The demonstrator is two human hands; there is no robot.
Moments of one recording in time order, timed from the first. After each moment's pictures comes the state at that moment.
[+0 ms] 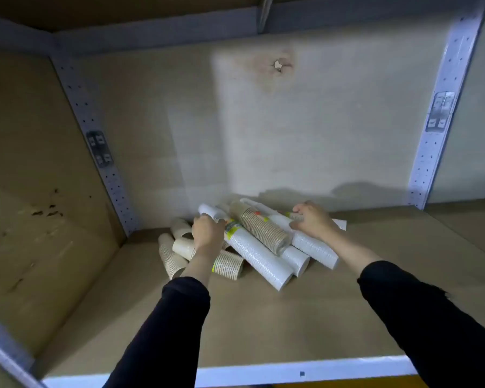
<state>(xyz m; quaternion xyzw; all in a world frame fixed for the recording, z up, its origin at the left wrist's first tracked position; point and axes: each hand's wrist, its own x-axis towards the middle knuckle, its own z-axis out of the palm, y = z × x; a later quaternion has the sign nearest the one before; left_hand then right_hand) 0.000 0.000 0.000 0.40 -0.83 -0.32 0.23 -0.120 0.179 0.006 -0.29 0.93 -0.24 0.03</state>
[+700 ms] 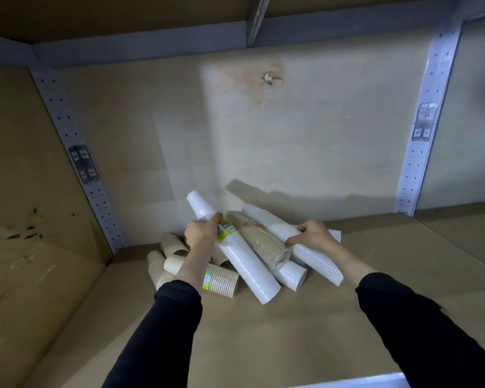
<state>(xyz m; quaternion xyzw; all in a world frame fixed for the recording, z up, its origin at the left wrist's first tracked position) -0.020 -0.012 0.020 0.44 -0.70 -0.51 0.26 -0.130 0.185 -0.007 -0.19 0.90 -0.38 0.12</state>
